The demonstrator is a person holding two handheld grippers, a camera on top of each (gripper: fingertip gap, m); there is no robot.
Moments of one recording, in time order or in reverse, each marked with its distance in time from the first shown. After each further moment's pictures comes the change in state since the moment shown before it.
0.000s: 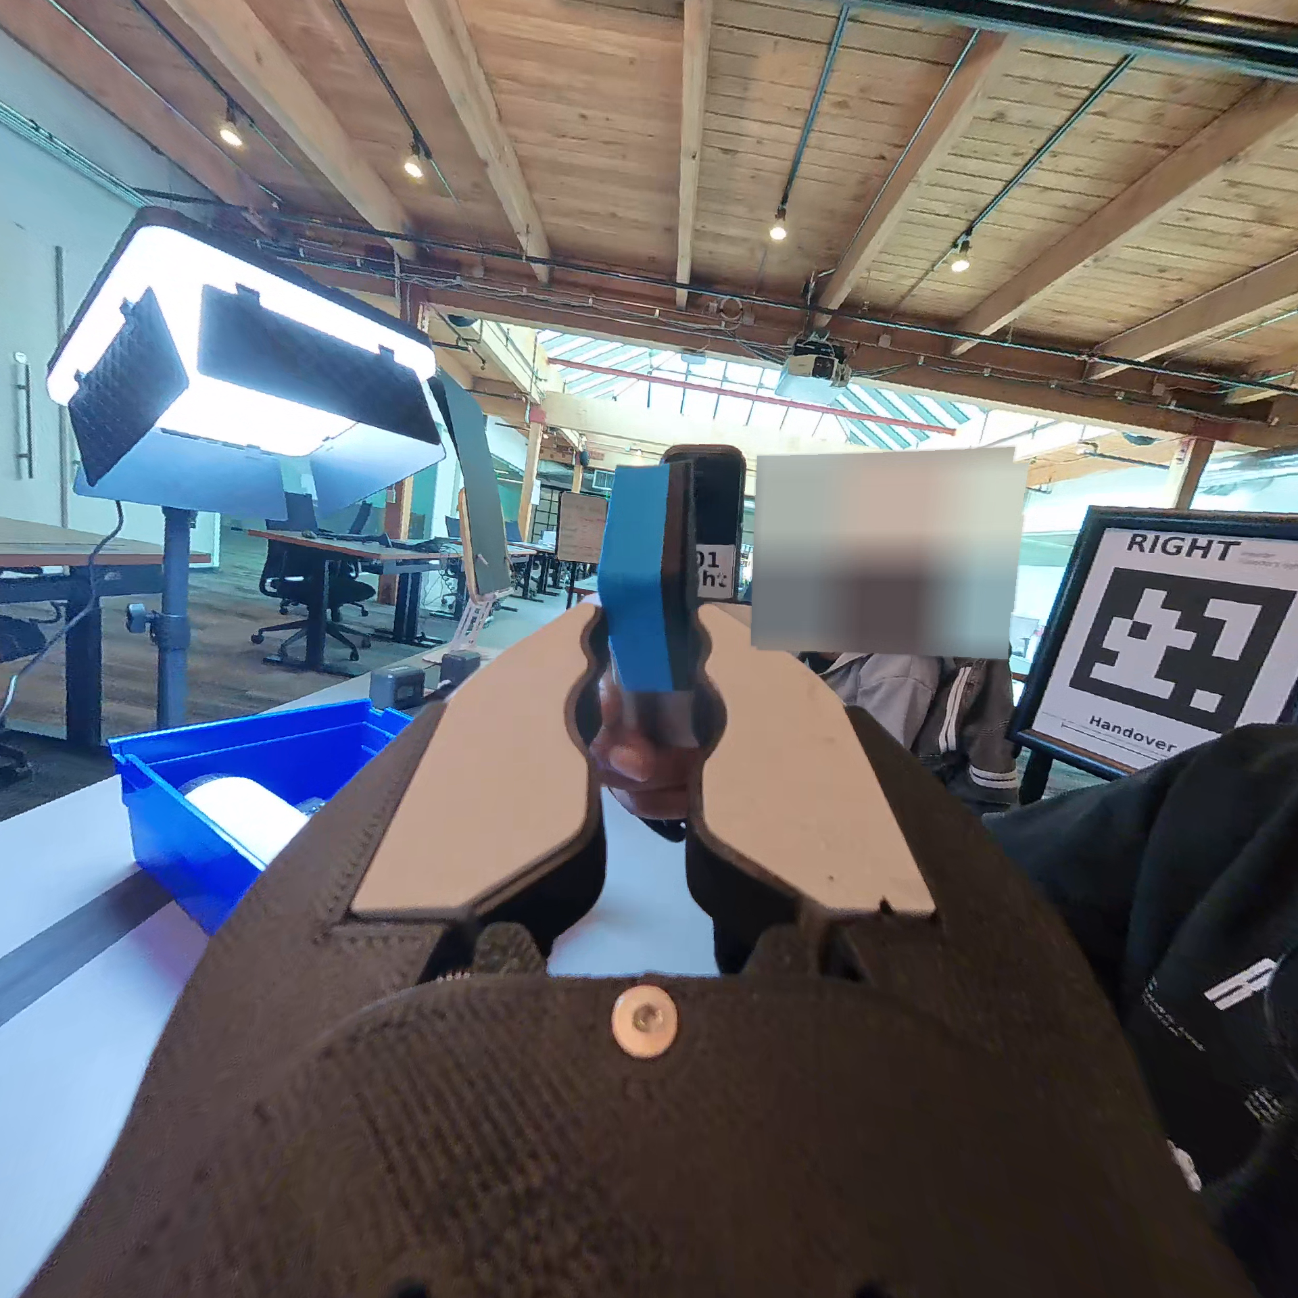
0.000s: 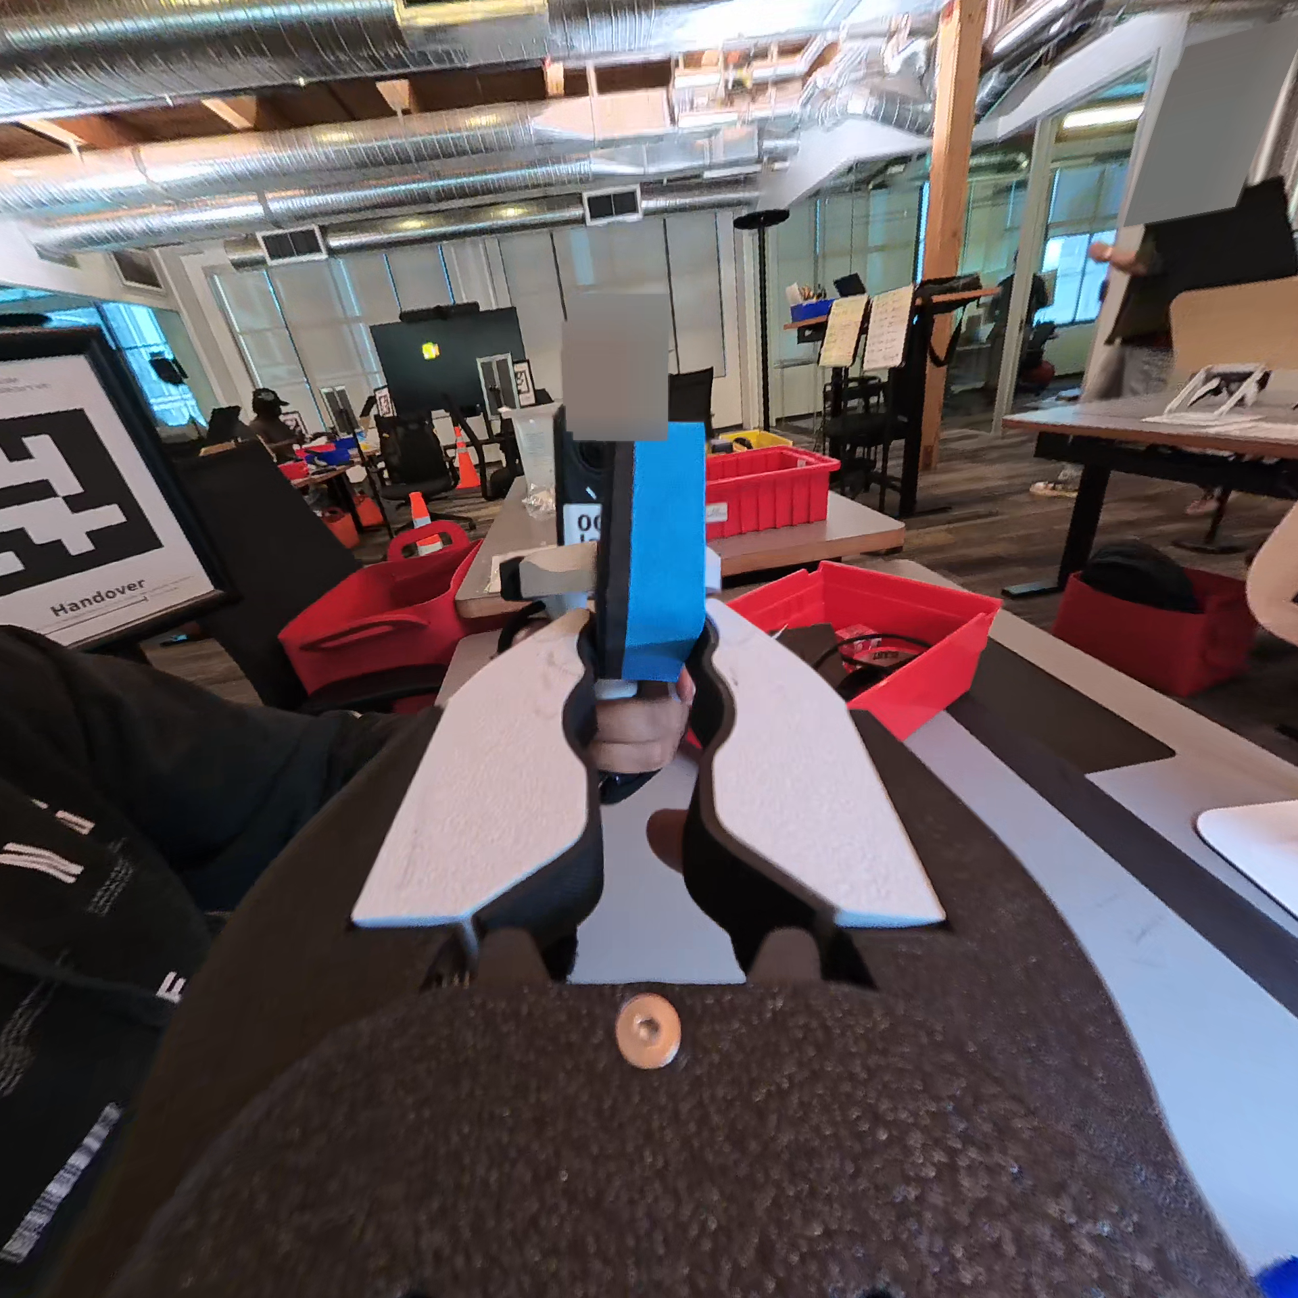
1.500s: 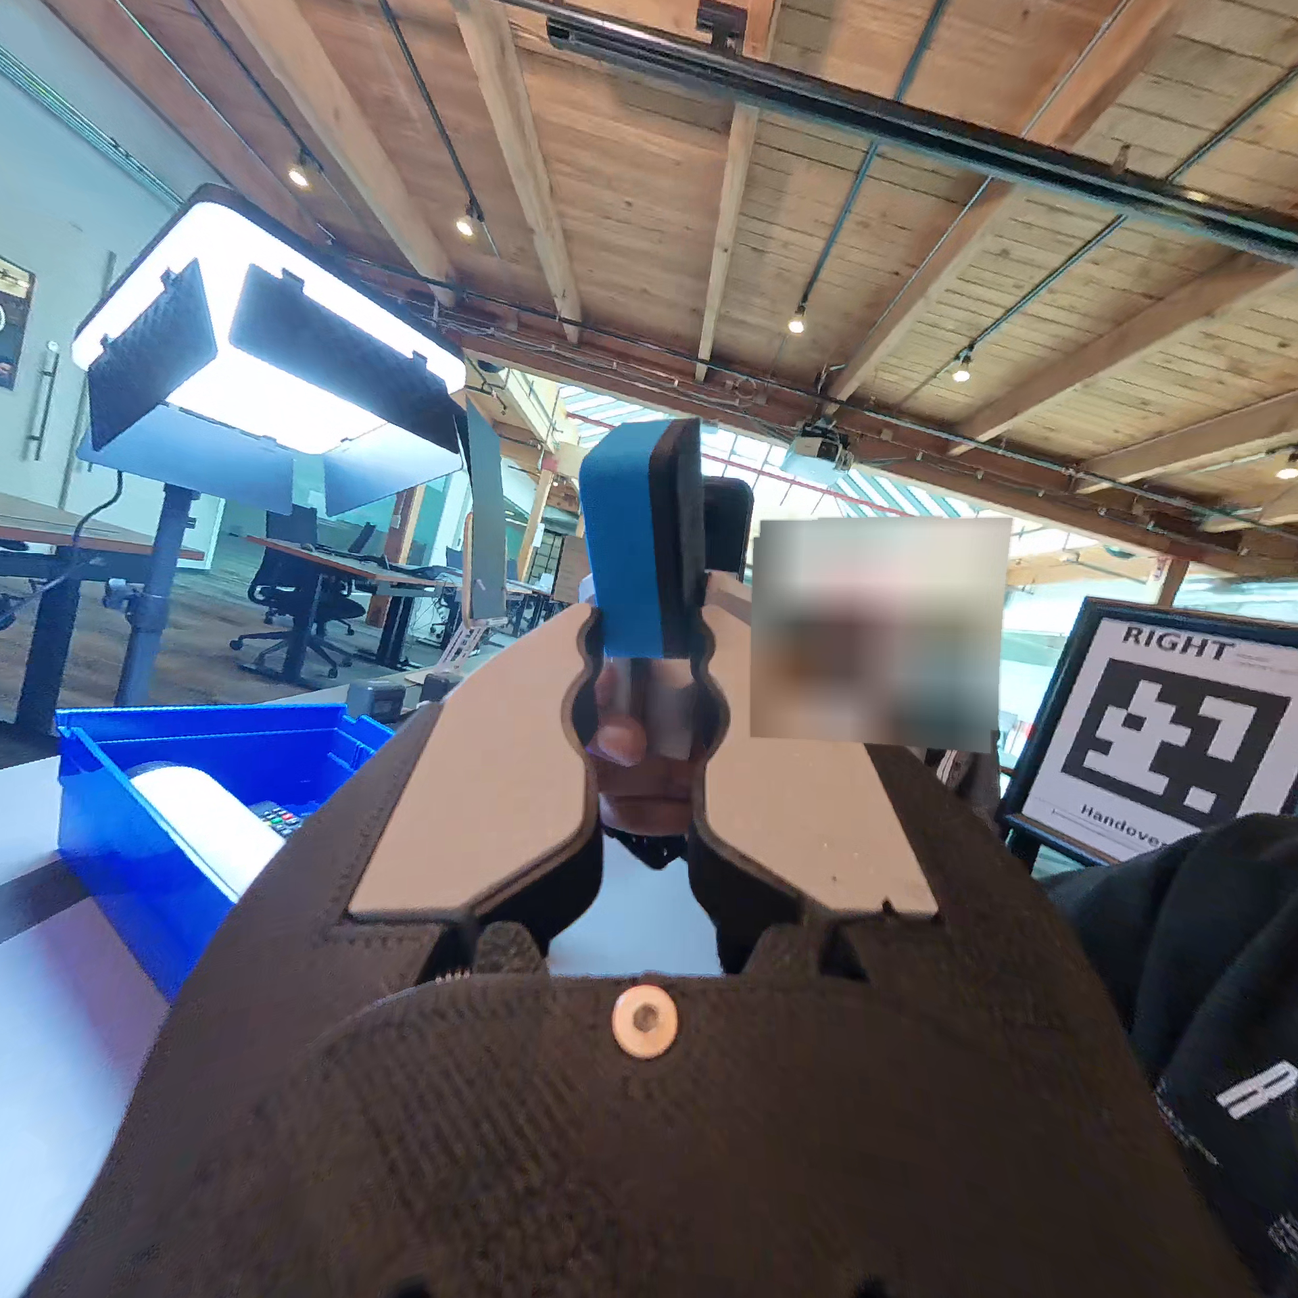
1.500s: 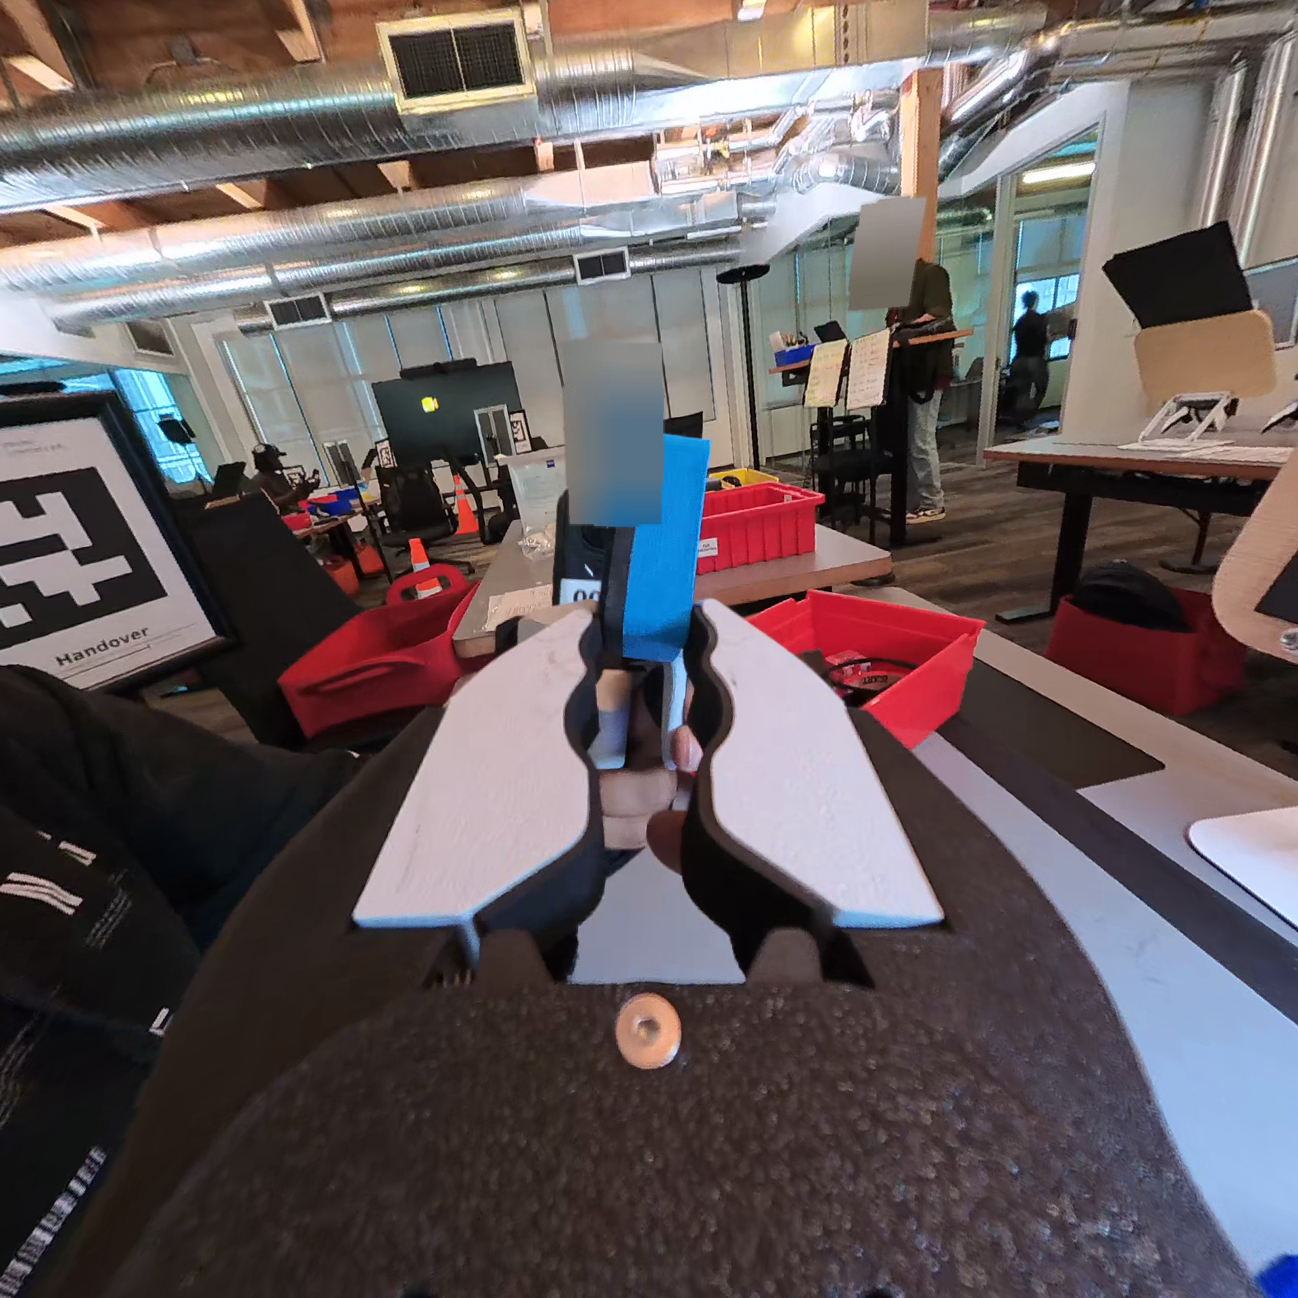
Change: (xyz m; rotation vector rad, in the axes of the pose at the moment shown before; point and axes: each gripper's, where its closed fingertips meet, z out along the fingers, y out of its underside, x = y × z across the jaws) left arm -0.008 0.011 0.009 0.095 -0.041 -0.099; right arm 0.009 -0.009 -0.008 0.070 0.017 0.026
